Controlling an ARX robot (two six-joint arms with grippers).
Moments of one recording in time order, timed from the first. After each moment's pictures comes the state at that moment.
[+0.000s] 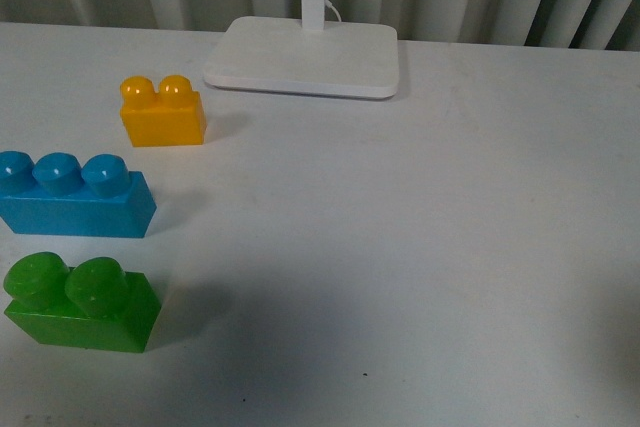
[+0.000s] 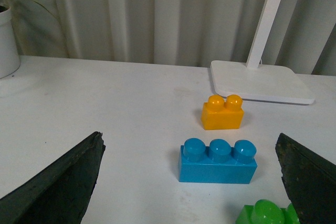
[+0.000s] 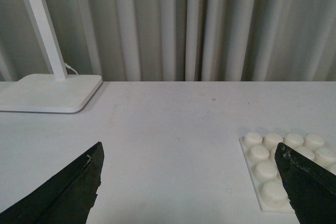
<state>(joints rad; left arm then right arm) 0.00 0.00 0.01 0.00 0.00 0.00 0.00 0.00 0.01 0.00 0.00 0.00</state>
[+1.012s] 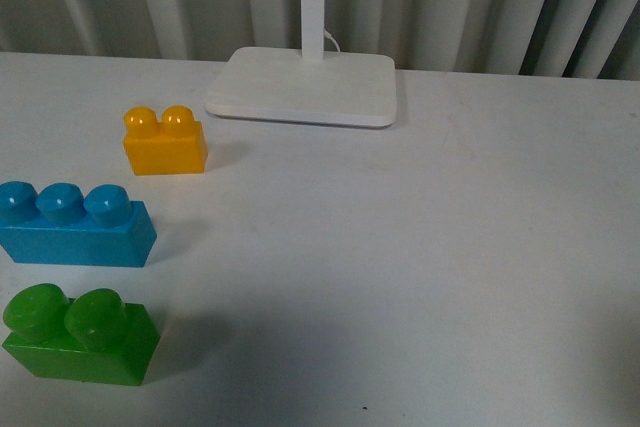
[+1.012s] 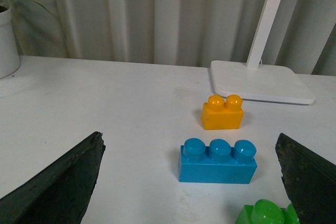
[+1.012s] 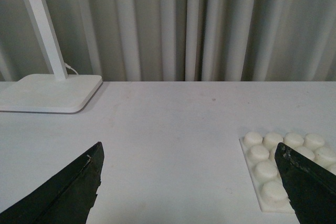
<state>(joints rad) 0.00 0.00 0.01 0.00 0.00 0.00 0.00 0.00 0.01 0.00 0.00 0.00</state>
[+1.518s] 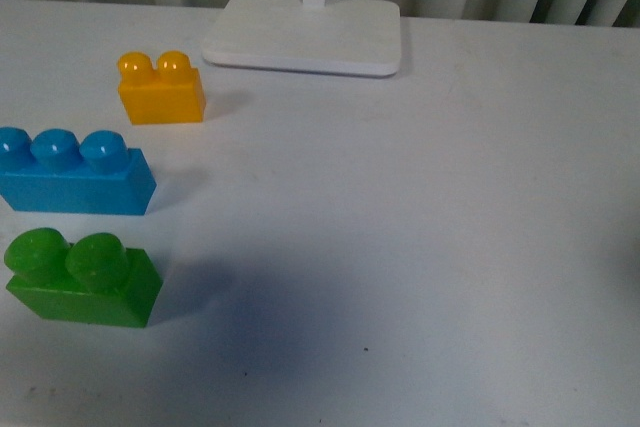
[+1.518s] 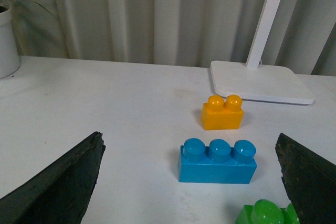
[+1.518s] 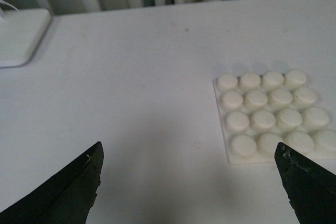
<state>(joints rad) 0.00 0.00 0.01 0.00 0.00 0.00 -0.28 0.71 0.34 -0.05 -0.18 -0.04</state>
